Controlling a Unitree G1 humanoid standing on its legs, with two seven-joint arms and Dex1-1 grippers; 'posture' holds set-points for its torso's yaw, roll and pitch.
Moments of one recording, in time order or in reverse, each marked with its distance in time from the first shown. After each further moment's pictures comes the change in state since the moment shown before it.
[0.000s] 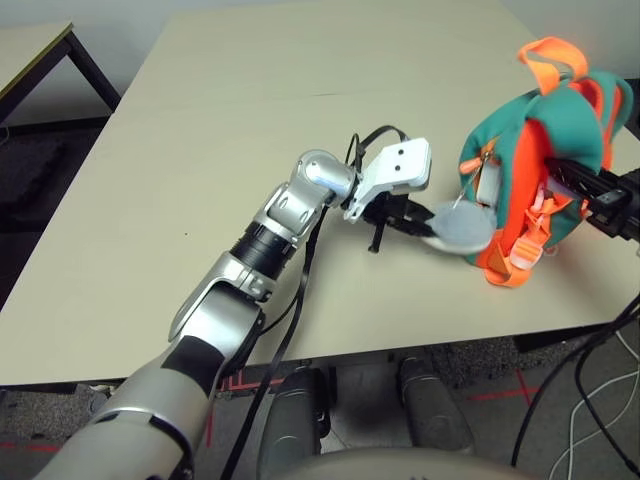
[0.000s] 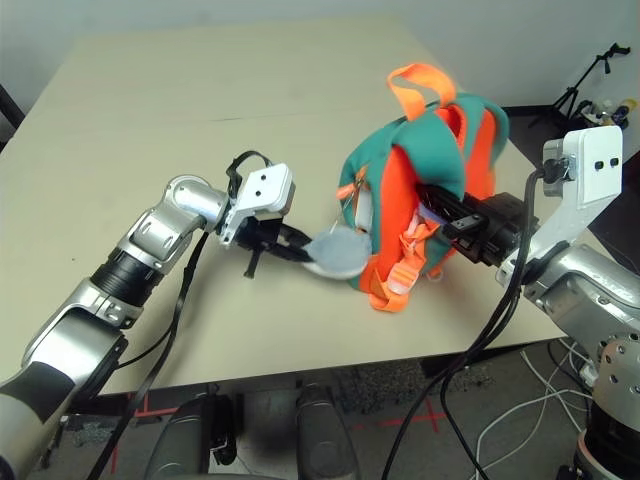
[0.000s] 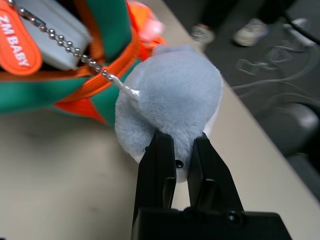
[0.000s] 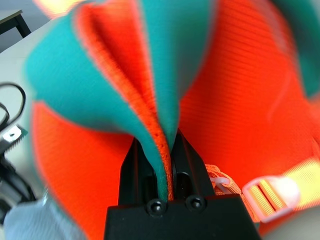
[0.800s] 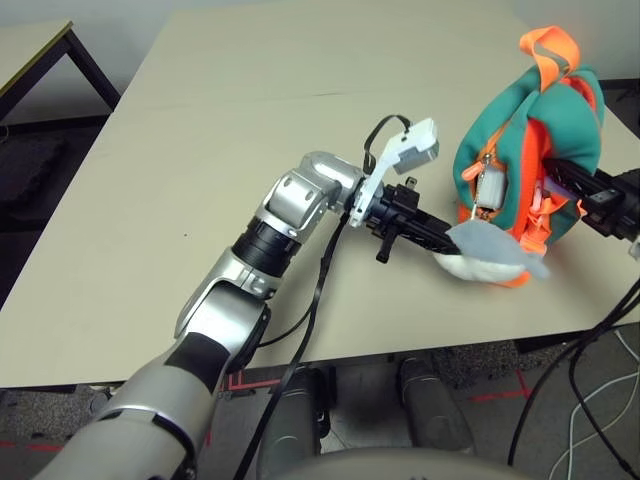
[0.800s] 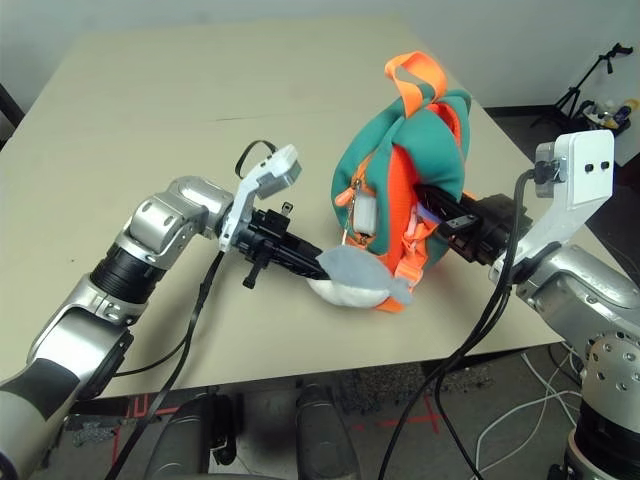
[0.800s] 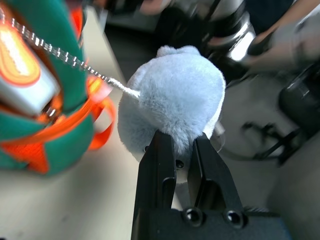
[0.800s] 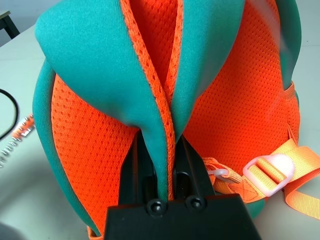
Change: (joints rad) left arm -0.090 -0.032 0.187 -0.168 -0.366 0.571 0.009; right arm -0.012 0.027 0.027 0.030 -0.048 -0.018 0.002
